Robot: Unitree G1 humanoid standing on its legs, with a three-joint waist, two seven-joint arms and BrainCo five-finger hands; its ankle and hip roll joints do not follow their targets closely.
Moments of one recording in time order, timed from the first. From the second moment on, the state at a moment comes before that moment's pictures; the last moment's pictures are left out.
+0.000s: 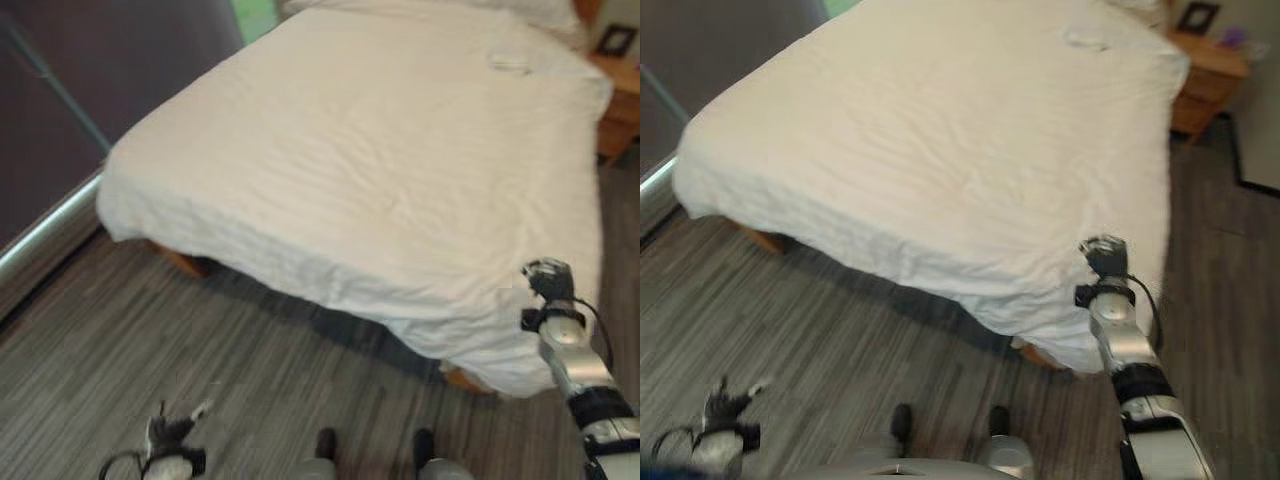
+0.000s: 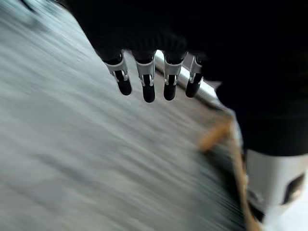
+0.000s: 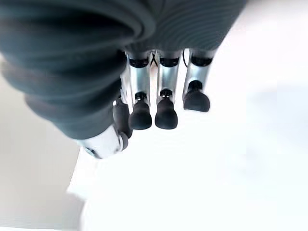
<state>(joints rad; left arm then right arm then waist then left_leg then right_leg) 0.20 0.39 0.12 0.93 -0.23 -0.05 0.34 -0.43 -0.45 0.10 0.58 0.49 -0.08 -0.34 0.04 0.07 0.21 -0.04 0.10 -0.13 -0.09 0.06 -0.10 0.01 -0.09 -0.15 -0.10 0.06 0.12</state>
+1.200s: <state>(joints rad) 0.03 0.39 -0.13 0.60 -0.21 -0.09 0.19 0.05 -0.53 -0.16 0.77 0.49 -0.10 -0.25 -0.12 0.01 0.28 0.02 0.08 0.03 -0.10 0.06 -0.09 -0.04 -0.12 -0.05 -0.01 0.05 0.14</state>
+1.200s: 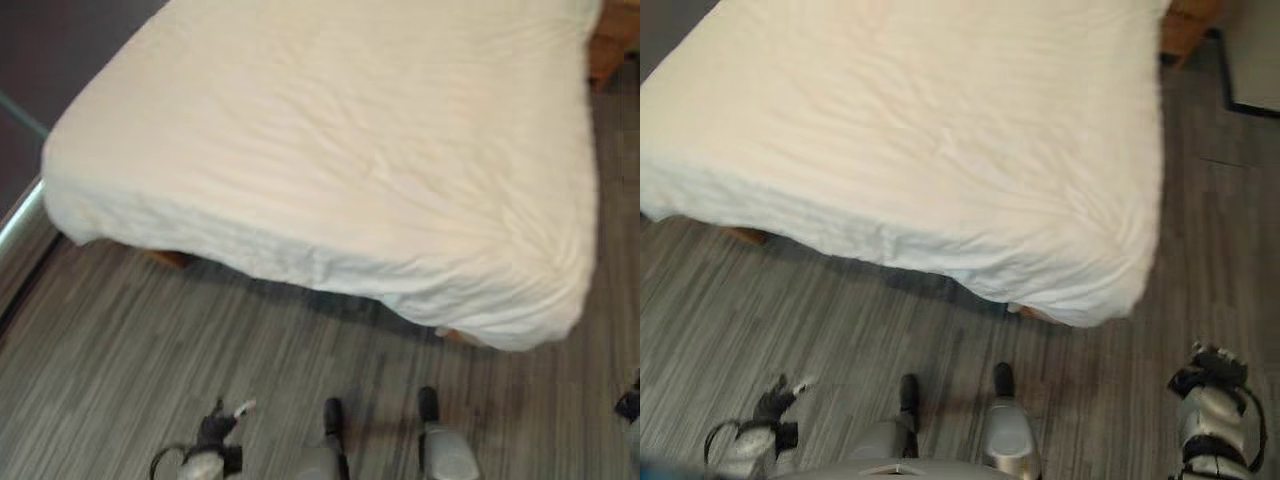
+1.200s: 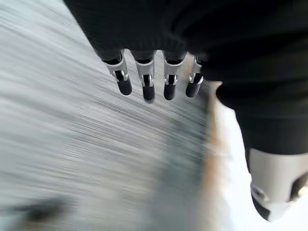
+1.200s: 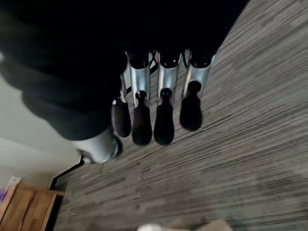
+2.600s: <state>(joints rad) -0.01 0.24 -0.28 0.24 -0.20 -0.12 0.22 0.09 -0.42 0.19 0.14 0.02 -0.09 -0.19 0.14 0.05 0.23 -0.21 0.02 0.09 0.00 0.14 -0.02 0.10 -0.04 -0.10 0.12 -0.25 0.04</state>
